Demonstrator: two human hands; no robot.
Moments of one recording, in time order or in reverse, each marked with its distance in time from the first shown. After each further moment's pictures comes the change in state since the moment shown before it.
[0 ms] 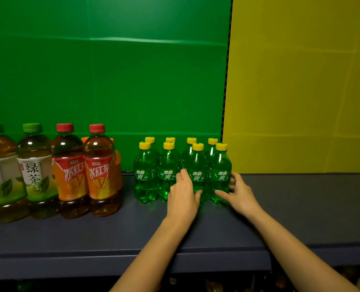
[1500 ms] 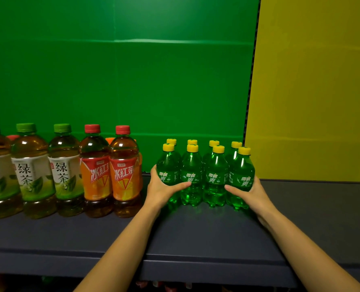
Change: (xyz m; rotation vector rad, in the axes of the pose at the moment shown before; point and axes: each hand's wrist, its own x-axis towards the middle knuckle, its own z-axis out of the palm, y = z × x) left_hand 0.039 -0.107 -0.031 -0.743 0.048 -0.306; right_hand 0.027 0.002 0.027 0.330 0.003 0.108
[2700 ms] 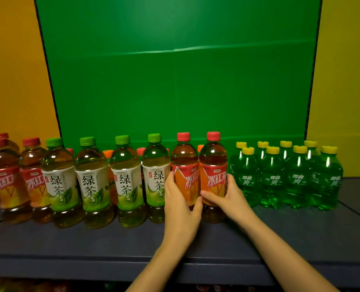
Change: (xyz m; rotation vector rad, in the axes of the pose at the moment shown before) left_hand -0.045 -0.013 -0.169 0.270 0.143 0.387; right_hand -0.078 -0.082 0.243 -0.085 -0.143 -0.179
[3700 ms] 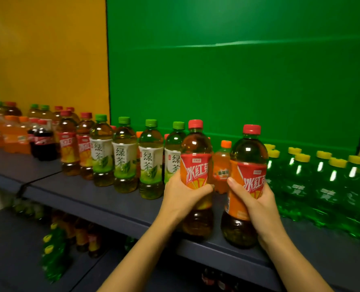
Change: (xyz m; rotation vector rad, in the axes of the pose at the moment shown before) left_hand -0.013 0.033 -0.024 -0.203 0.019 -0.331; right_hand -0.045 -0.025 -0.033 0.474 -0.102 -0.030
